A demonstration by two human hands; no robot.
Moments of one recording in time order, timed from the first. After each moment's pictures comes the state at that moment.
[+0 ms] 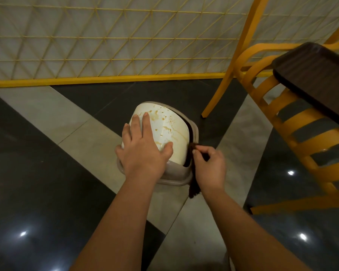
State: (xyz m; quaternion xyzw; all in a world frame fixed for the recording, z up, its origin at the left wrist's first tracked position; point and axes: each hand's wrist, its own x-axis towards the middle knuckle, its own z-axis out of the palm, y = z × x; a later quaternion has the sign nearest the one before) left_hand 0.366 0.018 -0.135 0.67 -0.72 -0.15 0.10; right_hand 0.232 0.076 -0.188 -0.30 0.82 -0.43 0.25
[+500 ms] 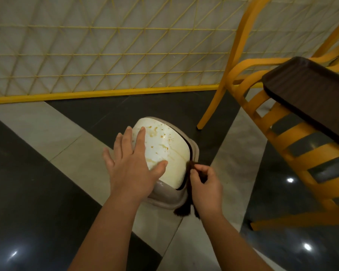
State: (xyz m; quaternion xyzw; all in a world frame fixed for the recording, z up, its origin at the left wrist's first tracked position) left_hand 0.372 0.009 -0.136 0.63 -0.75 -0.14 0.11; right_hand 0.230 0.084 -0.188 -0.23 0.79 -0.48 0.31
